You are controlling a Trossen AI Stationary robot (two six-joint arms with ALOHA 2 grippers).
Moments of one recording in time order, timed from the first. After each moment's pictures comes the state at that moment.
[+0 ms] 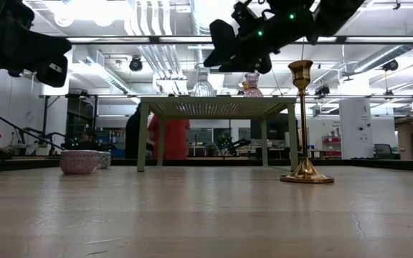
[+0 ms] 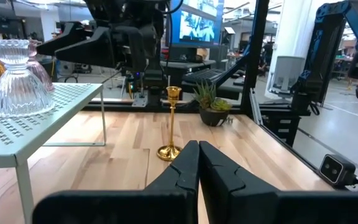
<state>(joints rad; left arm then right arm) -0.32 0.00 0.03 0.01 -0.23 -0.06 -0.07 1.60 0.92 0.48 0.60 0.10</state>
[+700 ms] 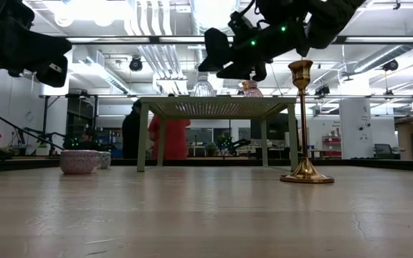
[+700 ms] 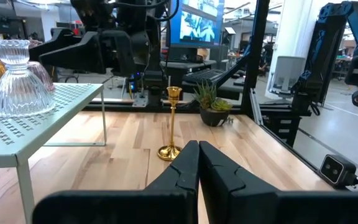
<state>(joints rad) -0.32 0.01 0.03 0.01 -0.23 -0.06 -0.11 1.67 0.92 0.61 0.57 0.11</state>
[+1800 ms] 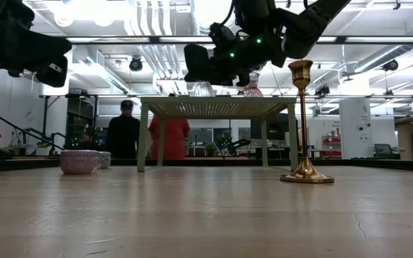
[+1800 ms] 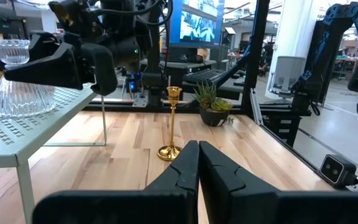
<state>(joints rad) -0.32 0.02 0.03 0.01 -0.23 -0.06 -0.14 1.84 1.06 0.64 0.57 0.03</state>
